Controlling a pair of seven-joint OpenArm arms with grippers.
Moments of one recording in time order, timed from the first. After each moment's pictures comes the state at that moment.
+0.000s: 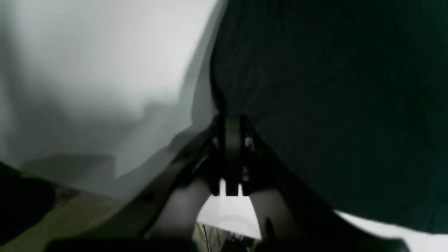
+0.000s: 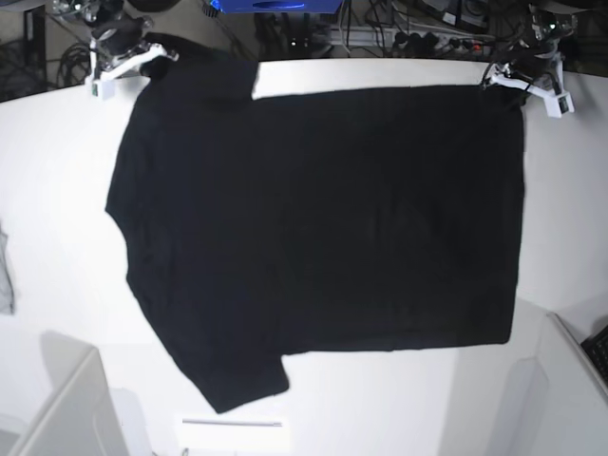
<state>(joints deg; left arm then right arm) 39.9 -14.4 -29.4 98.2 -38.9 -7.0 30.8 -39.9 -0.4 28.0 106.2 34.6 16.8 -51.4</state>
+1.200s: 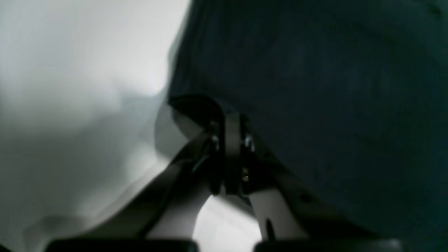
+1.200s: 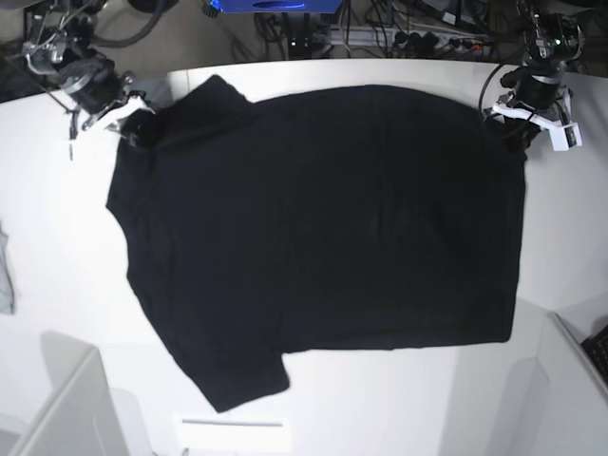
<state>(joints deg) 36.5 -14.1 -29.5 107.5 -39.3 -7.1 31.5 -28.8 6.0 28.0 113.8 48.8 16.4 -59.2</state>
